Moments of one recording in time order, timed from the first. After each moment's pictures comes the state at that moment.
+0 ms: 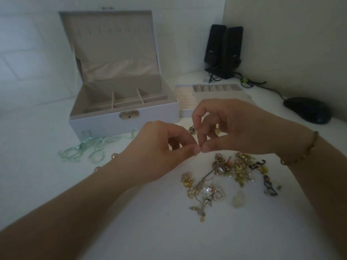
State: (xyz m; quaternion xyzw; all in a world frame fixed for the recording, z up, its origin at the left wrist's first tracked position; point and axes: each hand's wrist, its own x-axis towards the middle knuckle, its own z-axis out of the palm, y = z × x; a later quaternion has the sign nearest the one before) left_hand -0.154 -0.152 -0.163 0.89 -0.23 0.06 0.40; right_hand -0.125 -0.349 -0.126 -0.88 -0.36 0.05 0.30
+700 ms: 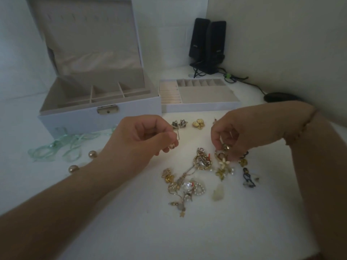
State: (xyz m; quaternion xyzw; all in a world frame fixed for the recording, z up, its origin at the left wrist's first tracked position) left_hand -0.153 -0.155 -0.176 0.75 -0.21 0.01 0.63; right_hand -0.101 -0.400 -0.128 -0.92 -0.26 0.28 0.10
